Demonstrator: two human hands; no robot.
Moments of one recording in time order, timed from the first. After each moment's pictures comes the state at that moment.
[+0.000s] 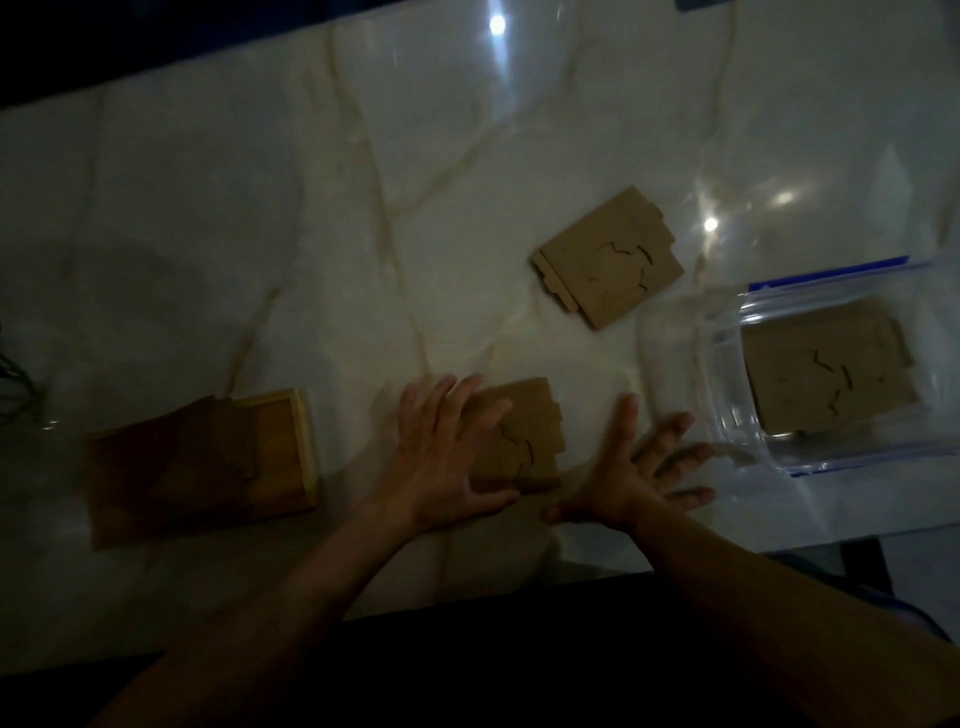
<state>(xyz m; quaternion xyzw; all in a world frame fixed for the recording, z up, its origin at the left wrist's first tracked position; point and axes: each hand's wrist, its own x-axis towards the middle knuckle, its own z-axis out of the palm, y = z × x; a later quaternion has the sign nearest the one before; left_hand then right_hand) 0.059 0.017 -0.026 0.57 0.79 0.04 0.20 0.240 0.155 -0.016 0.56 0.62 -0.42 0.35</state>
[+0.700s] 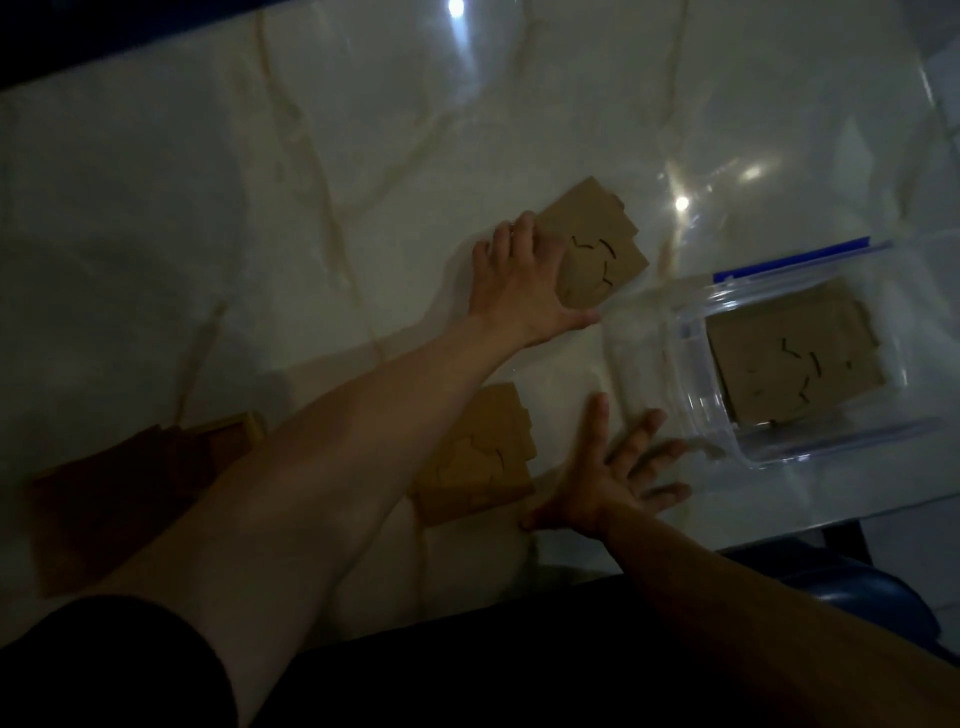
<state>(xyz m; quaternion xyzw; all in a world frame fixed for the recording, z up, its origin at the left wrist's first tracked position) 0.048 0.243 -0.034 0.54 0.82 0.03 0.19 0.234 0.159 -0.009 0.57 0.61 -0.41 0.37</state>
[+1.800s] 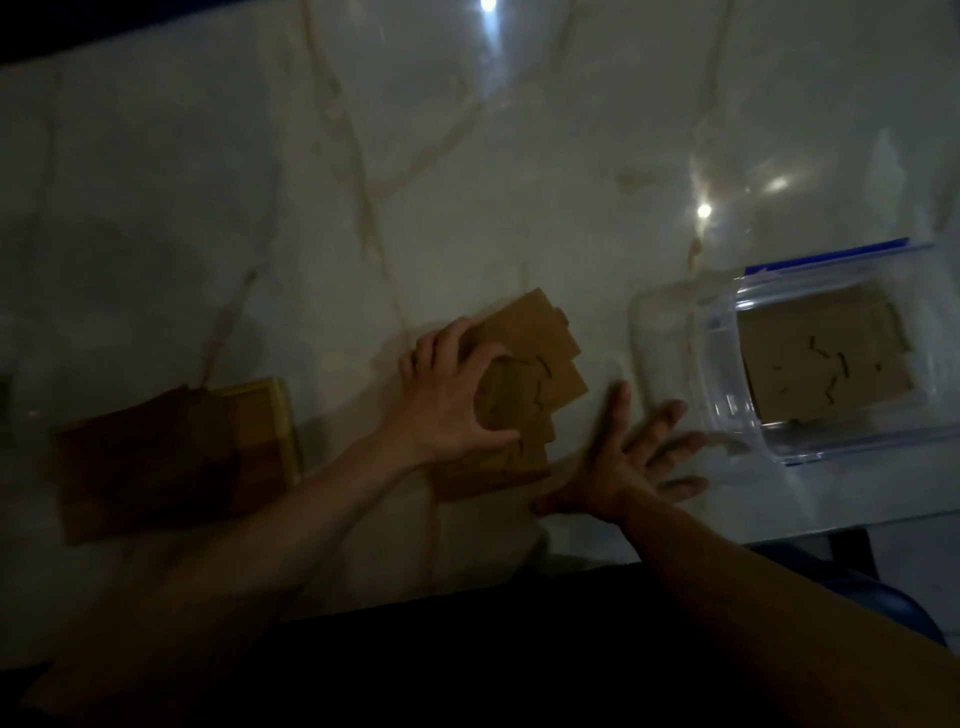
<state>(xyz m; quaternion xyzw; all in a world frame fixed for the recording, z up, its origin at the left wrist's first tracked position) 0.043 0.074 -0.013 0.51 0.81 0.08 0.28 0.242 0.156 -0.021 0.56 0.63 -0.42 0.35</state>
